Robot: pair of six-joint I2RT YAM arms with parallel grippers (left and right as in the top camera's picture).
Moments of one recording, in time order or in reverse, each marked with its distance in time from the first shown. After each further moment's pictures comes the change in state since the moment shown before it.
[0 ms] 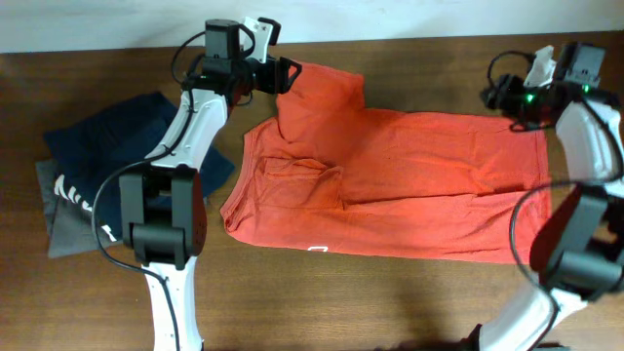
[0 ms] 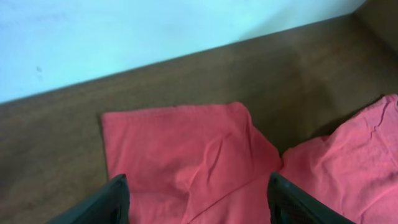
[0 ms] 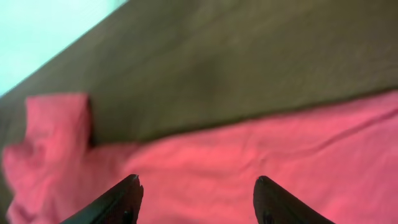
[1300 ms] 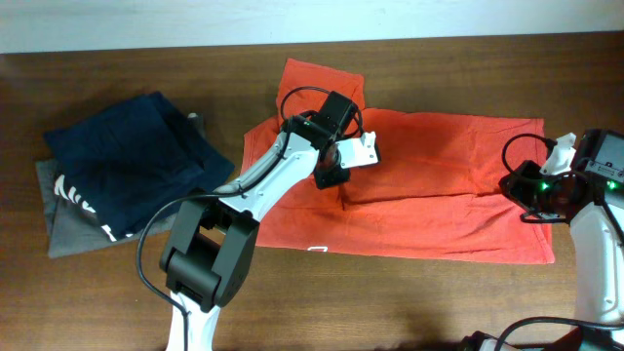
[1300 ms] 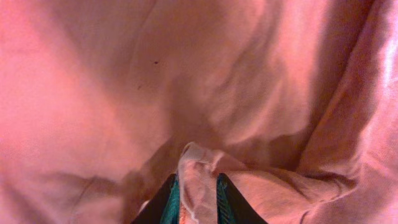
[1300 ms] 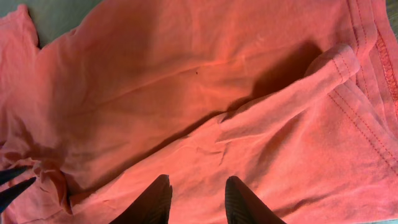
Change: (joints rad) left arm -0.426 -0.155 -0.226 -0.497 -0.449 0.787; right arm -0.105 -0.642 -0.607 -0.183 0.102 0.001
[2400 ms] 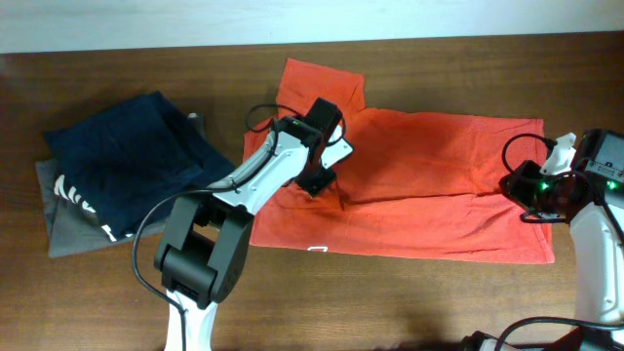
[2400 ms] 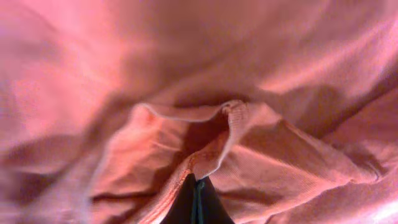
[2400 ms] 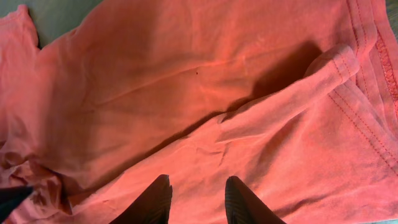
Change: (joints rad) left arm 0.046 0.000 -0.028 -0.118 -0.076 -0.425; right arm 0.000 0.000 0.000 0.001 0.000 0.000
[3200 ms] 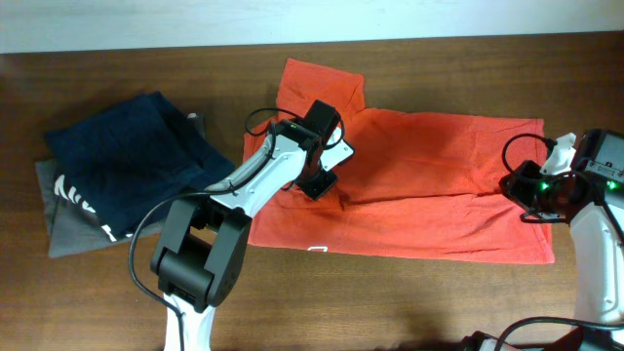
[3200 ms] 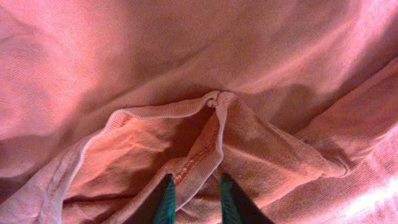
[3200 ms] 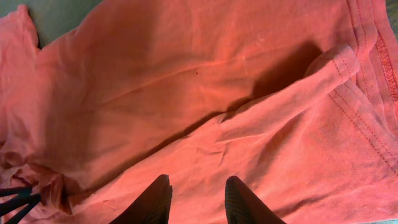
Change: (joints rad) left arm 0.000 -0.025 -0.060 0.027 0.067 -0.027; right arm 0.000 0.000 0.000 0.000 0.000 -0.001
